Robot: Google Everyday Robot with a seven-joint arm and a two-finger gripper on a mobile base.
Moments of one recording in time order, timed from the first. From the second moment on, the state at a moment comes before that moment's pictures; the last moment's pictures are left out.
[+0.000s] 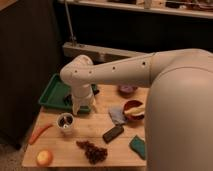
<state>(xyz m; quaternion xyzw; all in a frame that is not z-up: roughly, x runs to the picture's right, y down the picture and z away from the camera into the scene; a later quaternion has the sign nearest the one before) -0.104 0.102 0.704 -0.26 0.23 0.64 0.68</state>
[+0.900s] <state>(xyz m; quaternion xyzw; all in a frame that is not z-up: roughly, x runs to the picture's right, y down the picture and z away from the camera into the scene) -0.122 0.105 0.698 -0.28 0.22 0.63 0.69</state>
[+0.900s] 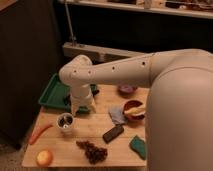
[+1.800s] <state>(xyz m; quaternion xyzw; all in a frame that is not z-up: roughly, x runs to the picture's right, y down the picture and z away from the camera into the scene) -0.312 0.193 0.641 -0.30 0.18 0.54 0.77</state>
